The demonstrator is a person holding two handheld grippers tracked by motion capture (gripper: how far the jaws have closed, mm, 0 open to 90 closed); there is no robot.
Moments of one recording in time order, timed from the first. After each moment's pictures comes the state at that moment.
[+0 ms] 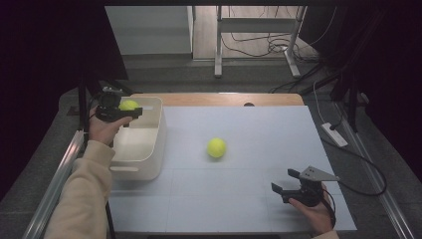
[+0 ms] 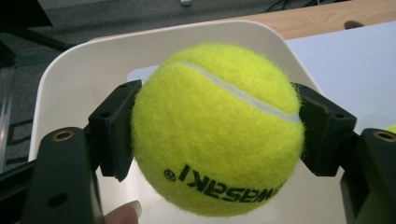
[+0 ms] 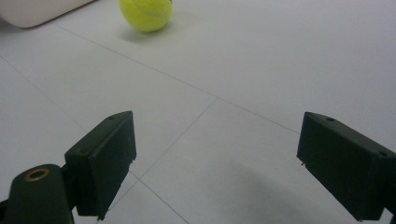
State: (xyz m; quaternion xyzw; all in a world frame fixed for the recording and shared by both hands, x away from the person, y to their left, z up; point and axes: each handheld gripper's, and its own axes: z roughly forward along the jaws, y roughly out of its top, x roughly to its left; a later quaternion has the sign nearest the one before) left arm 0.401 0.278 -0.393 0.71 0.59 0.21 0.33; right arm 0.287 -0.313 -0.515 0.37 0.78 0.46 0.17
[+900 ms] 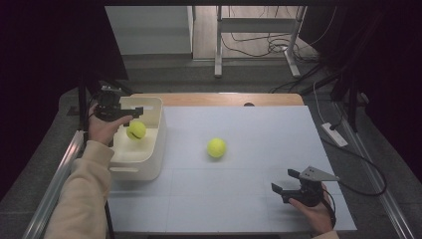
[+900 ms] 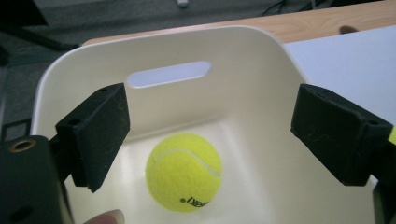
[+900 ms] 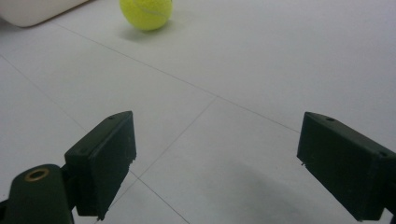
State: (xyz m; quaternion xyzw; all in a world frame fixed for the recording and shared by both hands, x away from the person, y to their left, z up) left arm 0.397 0.278 -0.389 0.70 0.58 0.20 0.36; right arm 0.287 -0.313 -0.516 0.37 0.79 0.46 0.17
